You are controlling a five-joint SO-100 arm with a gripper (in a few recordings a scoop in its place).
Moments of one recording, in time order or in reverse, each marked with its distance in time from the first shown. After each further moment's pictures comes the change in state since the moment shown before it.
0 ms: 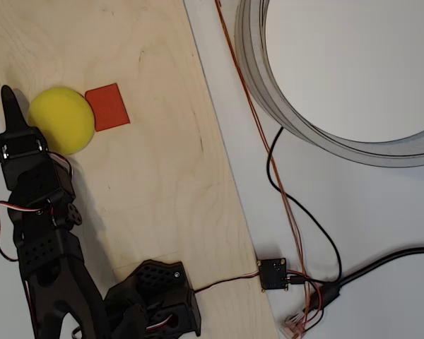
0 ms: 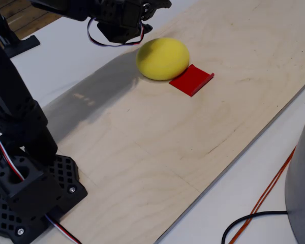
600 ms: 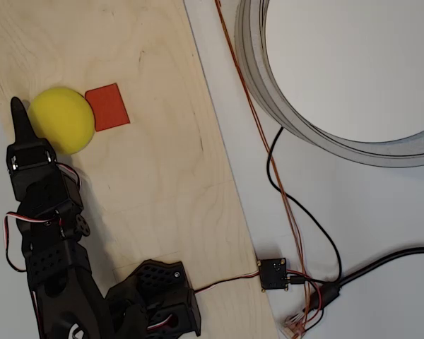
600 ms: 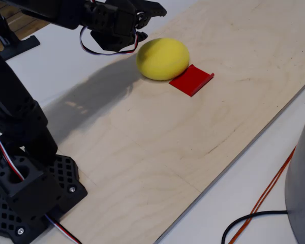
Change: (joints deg) arm 0.2 4.6 6.9 -1.0 0.0
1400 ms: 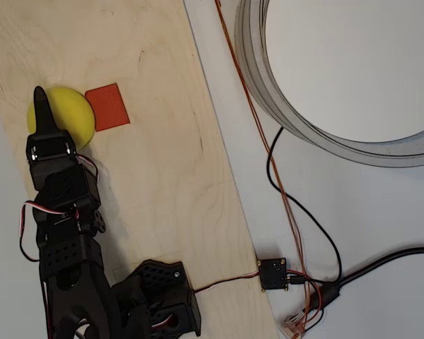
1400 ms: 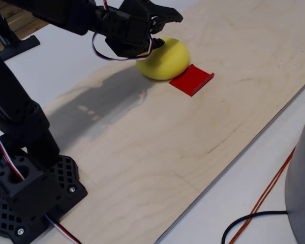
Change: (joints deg) arm 6.2 -1.1 0.4 -1.1 -6.4
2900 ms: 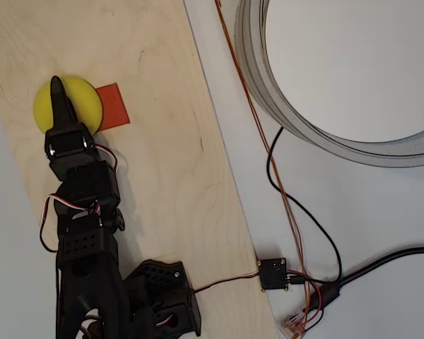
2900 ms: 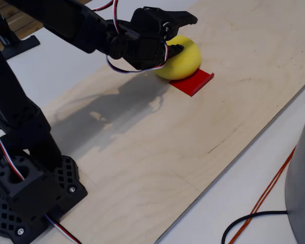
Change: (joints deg) arm 8.5 -6.3 3.3 -15.3 -13.9
